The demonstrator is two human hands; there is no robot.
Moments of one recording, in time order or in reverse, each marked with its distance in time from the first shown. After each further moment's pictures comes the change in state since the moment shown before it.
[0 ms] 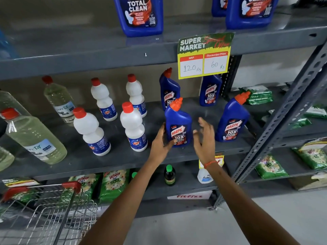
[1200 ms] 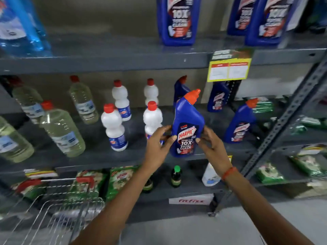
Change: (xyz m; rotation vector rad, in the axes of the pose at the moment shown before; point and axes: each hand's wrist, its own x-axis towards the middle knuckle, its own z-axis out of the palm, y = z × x) left_hand -0.086 0.086 -0.072 0.054 0.122 0.192; right_hand -0.049 -0.088 -0.019 0.216 -0.279 0.108
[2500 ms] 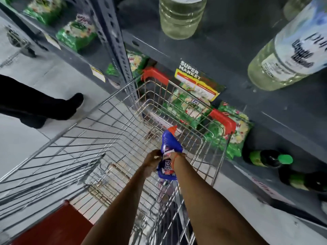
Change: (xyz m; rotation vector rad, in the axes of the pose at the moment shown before) left_hand -0.297 -0.400 -0.308 -0.347 0.412 -1.369; right_hand -0.181 0.147 0.586 -0.010 -0.569 1.509
